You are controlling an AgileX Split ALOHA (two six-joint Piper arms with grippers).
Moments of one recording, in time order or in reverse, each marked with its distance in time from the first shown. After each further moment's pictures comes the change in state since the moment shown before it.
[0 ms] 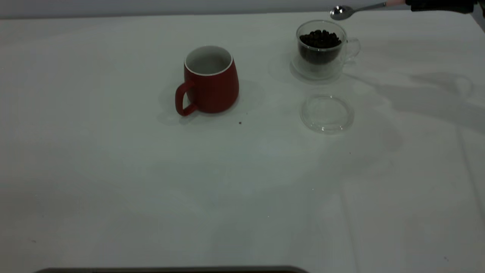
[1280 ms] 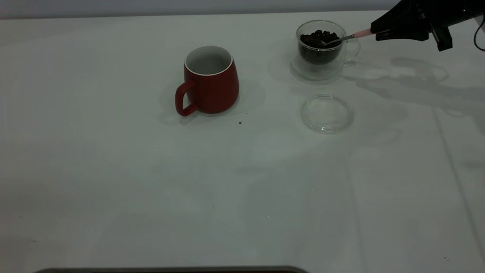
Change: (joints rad) left arm 0.000 0.000 0.000 0.000 0.000 0.000; right arm 0.066 0.246 -0.248 -0.082 0.052 0.344
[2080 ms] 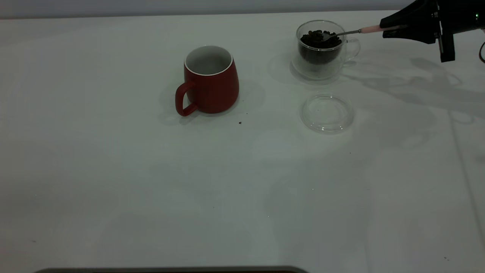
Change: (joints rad) left arm 0.000 0.000 0.000 0.000 0.000 -0.001; right arm -0.074 0.063 0.000 0.118 0.160 0.064
